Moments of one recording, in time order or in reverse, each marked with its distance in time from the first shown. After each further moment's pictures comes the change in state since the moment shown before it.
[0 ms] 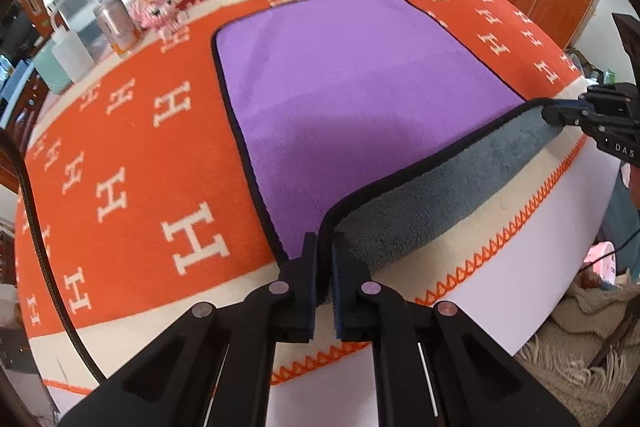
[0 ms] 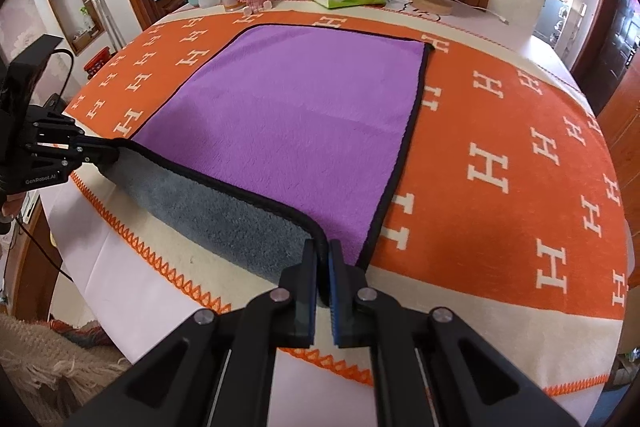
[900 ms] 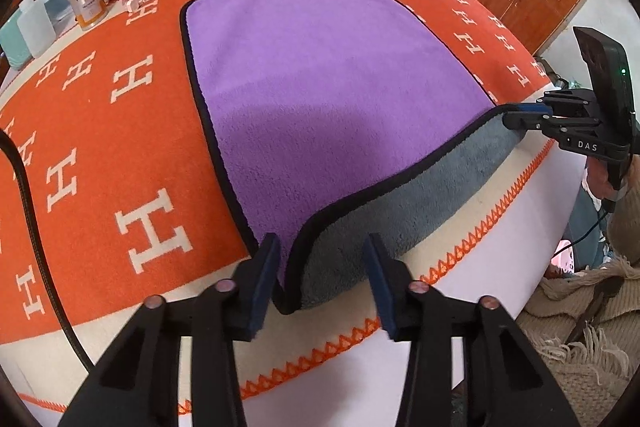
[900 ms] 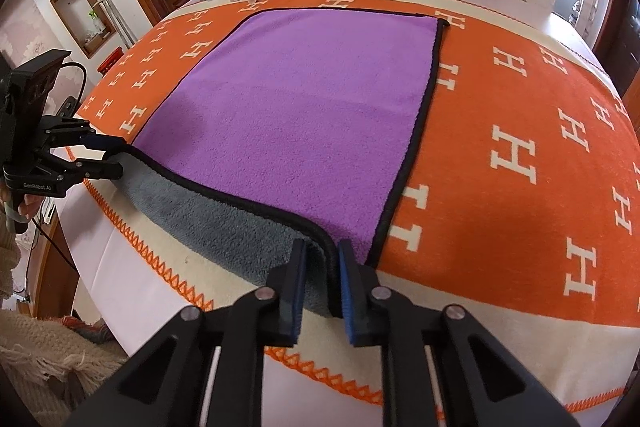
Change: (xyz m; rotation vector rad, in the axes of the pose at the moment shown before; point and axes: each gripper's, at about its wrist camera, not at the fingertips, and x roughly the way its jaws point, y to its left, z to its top) left arm 0.023 0.013 -0.005 -0.033 0.054 -0.207; right arm 0.024 -0.015 0.001 0.019 0.054 0.118
